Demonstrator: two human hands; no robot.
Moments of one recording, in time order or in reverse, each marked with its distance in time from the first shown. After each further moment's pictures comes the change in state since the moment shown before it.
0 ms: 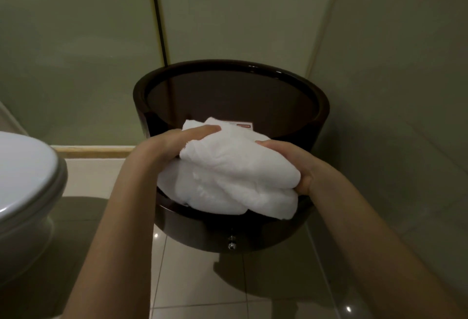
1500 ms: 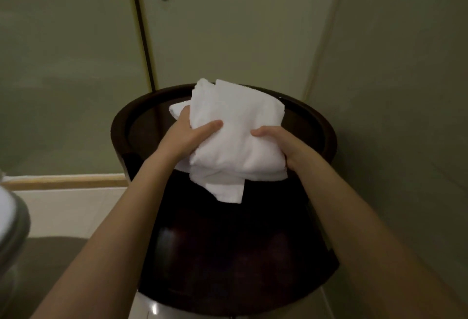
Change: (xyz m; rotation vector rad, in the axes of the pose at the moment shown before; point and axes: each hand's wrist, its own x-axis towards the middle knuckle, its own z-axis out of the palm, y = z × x) left_hand 0.125 0.064 0.001 -0.136 0.140 0.652; right_hand 0.120 -0.087 -0.034 -0.067 0.304 -0.190
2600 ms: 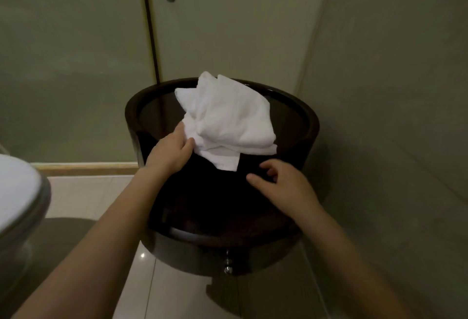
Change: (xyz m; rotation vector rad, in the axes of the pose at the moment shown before) left_hand -0.087 -0.025 -0.013 0.532 -0.003 -0.003; right_hand -0.156 0.083 0.009 -0.832 0.244 -0.352
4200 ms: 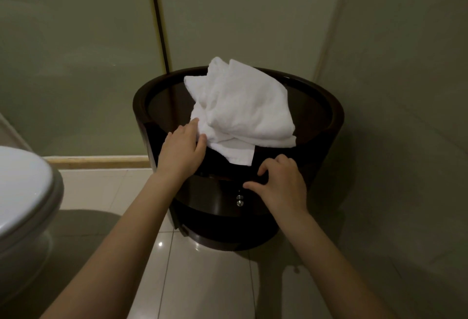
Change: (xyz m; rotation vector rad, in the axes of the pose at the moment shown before) left_hand 0.003 -0.009 0.024 0.126 0.141 0.049; right_hand 0.043 0.024 0.075 -0.207 0.223 -0.151
